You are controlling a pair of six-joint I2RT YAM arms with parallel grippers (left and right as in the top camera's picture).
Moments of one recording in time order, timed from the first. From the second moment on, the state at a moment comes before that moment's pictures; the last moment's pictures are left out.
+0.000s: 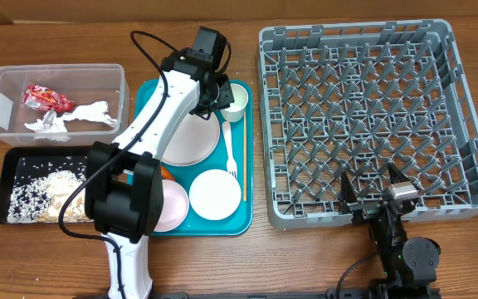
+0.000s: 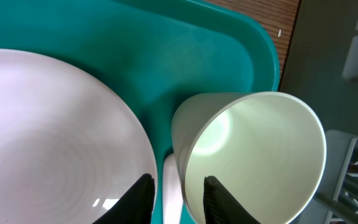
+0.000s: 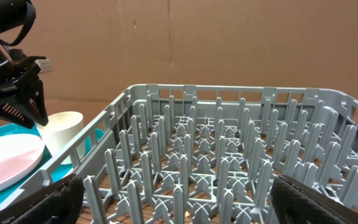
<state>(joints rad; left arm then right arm) -0.34 2.11 1.78 -0.90 0.04 -0.59 0.05 0.01 0.02 -0.02 -0.13 0.02</state>
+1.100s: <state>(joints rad) -0.34 2.11 1.74 -0.83 0.05 -0.60 0.05 0.01 0.02 -0.02 -0.13 0.02</state>
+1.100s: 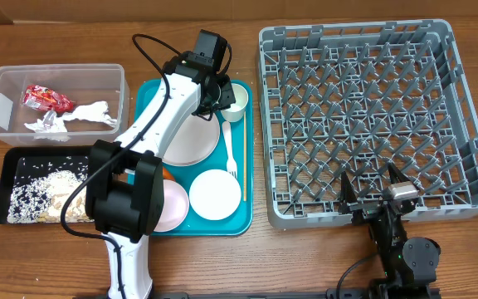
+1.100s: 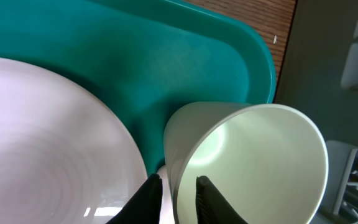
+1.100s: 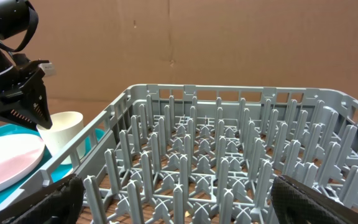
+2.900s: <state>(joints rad) -0.25 1.73 1.88 -1.45 0.99 0.03 0.05 0.01 0.02 -0.01 -0.20 0.02</state>
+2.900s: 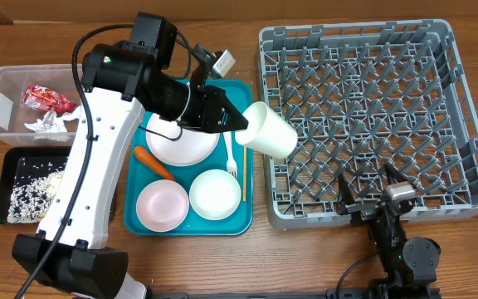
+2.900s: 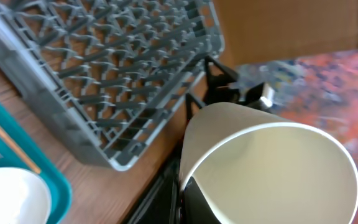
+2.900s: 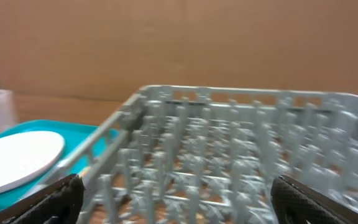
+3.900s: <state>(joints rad) -0.25 1.73 1.88 -1.44 1.09 0.19 0.05 0.42 0.31 0.44 -1.10 0.92</state>
